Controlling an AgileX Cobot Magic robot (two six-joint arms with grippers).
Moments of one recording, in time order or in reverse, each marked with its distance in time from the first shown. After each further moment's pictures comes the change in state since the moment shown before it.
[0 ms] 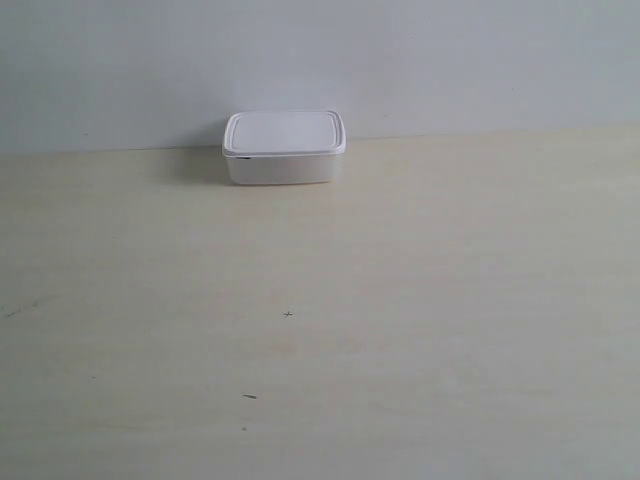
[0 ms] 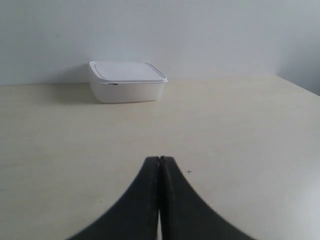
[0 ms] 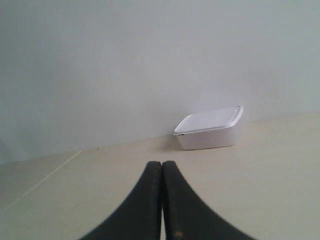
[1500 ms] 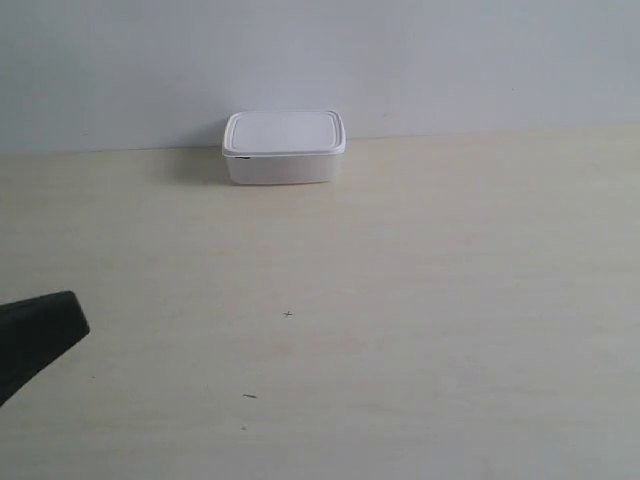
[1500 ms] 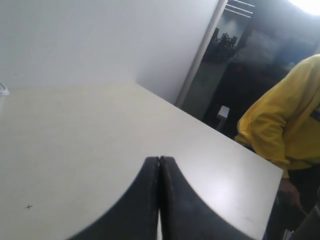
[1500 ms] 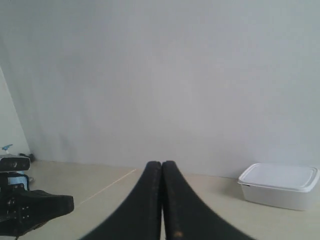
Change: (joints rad) left arm 0.000 0.332 -0.099 -0.070 -0.569 0.022; right arm 0.000 0.078 -0.270 -0.063 -0.205 0.020
